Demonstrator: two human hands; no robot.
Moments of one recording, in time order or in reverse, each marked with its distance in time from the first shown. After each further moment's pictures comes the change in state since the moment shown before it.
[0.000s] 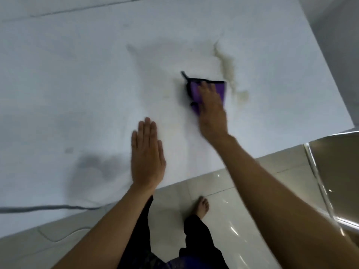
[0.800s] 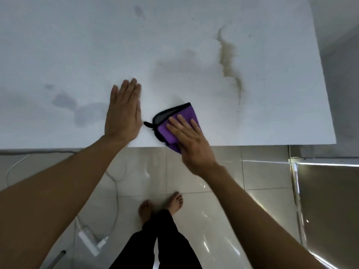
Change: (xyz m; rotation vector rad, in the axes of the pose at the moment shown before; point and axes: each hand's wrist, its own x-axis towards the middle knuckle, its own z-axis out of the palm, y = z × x) left_hand -0.007 0.003 0.011 0.083 0.120 -0.042; right_hand -0.134 0.059 -0.039 0.017 -0.410 -0.571
